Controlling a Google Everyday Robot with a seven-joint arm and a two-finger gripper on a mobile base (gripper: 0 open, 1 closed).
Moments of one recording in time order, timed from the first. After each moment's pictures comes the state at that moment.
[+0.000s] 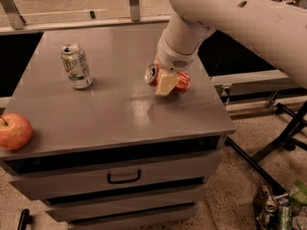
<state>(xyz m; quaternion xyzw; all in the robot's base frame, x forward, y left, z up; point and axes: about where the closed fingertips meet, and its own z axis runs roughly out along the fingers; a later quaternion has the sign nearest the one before) 0.593 -0.027 0.871 -0.73 0.65 -0.02 0.20</state>
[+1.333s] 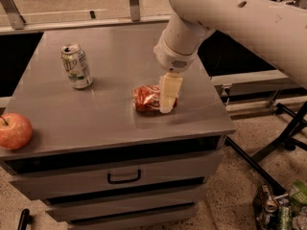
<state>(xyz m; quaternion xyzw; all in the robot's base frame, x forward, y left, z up) 0.592 -0.025 0.871 -0.73 0.65 -0.02 0.20</state>
